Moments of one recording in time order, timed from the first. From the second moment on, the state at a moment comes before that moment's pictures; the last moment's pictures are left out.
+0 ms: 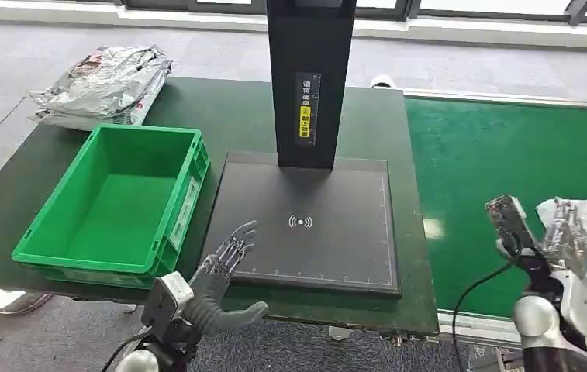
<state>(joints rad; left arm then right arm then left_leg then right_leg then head) 0.12 -0.04 -0.35 -1.72 0.05 -0.34 -0.18 -0.24 -0.26 -0.15 -1.27 0.91 -0.13 0.21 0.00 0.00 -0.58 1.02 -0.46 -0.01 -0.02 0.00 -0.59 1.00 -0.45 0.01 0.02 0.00</state>
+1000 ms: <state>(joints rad) 0.10 0.00 -0.35 -1.68 0.15 -0.36 -0.23 -0.53 -0.43 -0.24 -0.52 0.68 -0.19 0.09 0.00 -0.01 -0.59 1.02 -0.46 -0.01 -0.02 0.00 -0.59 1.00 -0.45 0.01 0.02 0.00</state>
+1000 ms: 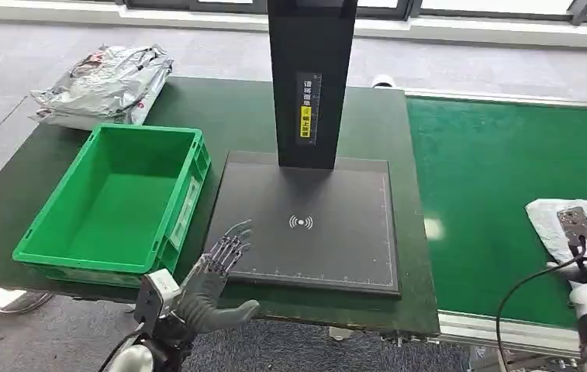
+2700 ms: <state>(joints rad) 0.07 -0.02 -0.35 -1.64 0.18 -0.42 -0.22 -0.50 -0.48 -0.25 -0.49 0.84 0.08 0.28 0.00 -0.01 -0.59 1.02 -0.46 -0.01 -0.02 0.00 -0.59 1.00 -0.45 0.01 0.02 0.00</state>
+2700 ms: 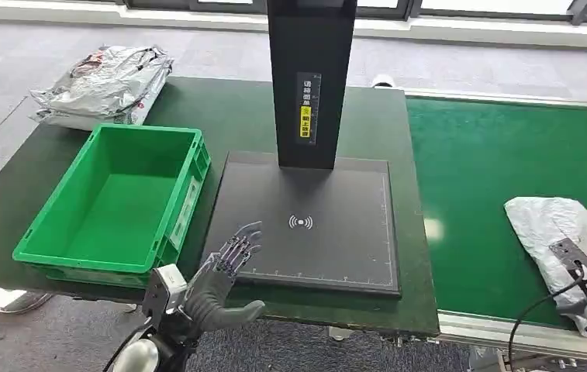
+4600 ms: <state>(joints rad) 0.10 -0.02 -0.32 -1.68 0.18 -0.43 -0.23 -0.51 -0.42 -0.33 -0.65 0.53 0.04 0.09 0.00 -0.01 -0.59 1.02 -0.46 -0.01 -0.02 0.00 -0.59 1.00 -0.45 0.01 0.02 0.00</state>
